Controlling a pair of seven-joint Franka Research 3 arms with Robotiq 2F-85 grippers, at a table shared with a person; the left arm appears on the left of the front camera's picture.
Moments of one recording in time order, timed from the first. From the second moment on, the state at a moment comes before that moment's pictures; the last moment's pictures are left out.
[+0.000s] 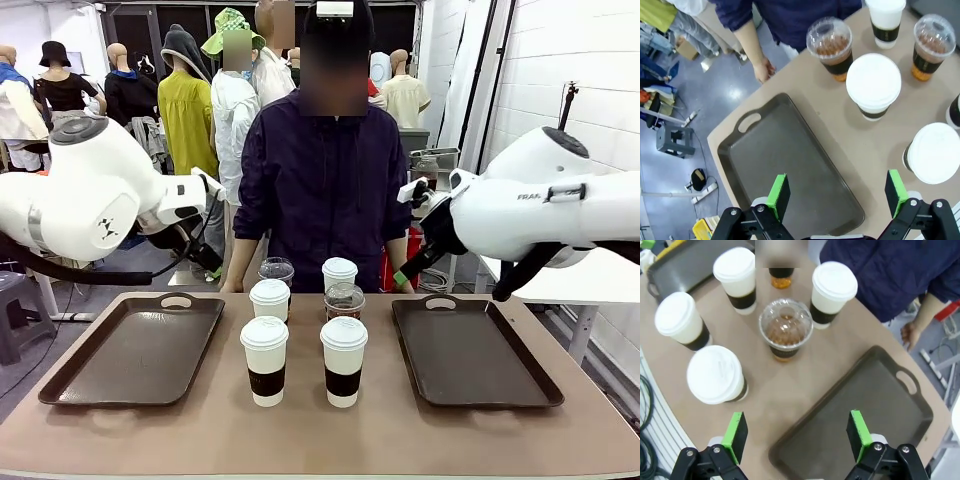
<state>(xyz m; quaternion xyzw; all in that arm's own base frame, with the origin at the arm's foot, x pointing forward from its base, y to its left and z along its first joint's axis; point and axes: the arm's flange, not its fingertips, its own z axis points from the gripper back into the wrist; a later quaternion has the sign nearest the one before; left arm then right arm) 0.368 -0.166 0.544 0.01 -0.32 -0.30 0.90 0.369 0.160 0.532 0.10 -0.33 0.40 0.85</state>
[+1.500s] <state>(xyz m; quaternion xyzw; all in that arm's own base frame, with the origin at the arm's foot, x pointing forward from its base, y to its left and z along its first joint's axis) 0.360 -0.108 0.567 -0.13 -0.42 -0.32 0.84 0.366 0.118 0.566 0.20 -0.41 0.43 0.78</state>
